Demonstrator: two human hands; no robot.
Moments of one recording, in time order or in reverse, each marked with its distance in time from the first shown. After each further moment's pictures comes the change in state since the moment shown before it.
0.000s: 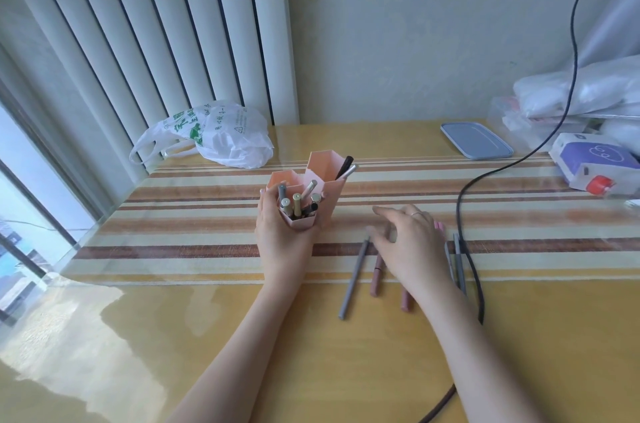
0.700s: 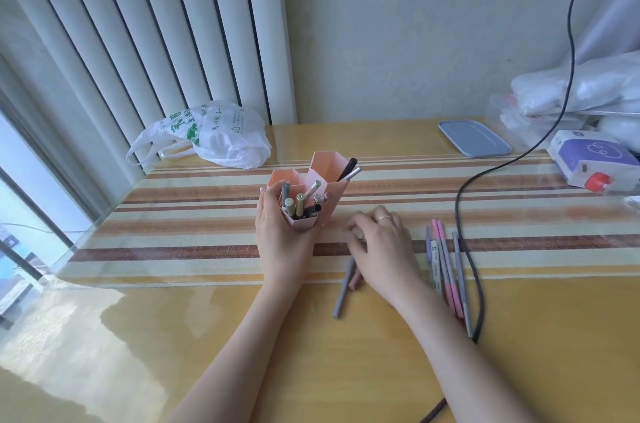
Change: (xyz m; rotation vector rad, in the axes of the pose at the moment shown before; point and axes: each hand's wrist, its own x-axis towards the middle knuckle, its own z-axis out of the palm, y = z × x) left_hand -0.002 0.004 0.002 0.007 -0.013 0.050; right_hand -0.004 -0.021 0.017 0.006 -0.044 -0.177
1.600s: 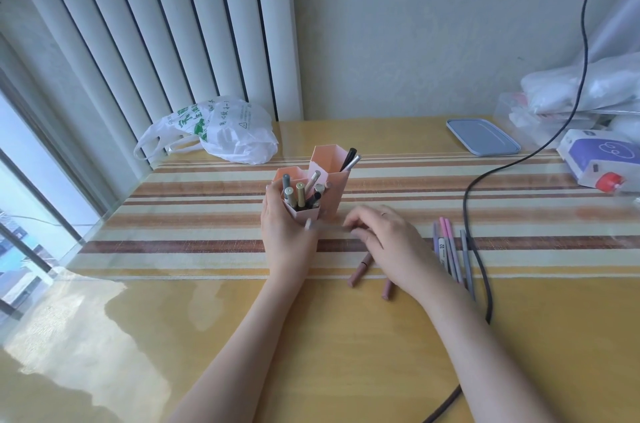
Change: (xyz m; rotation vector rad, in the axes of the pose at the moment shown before) left_hand 0.006 -0.009 -0.001 -0.026 0.025 0.022; right_hand 0.002 0.007 -0.014 0.237 -0.049 -0.239
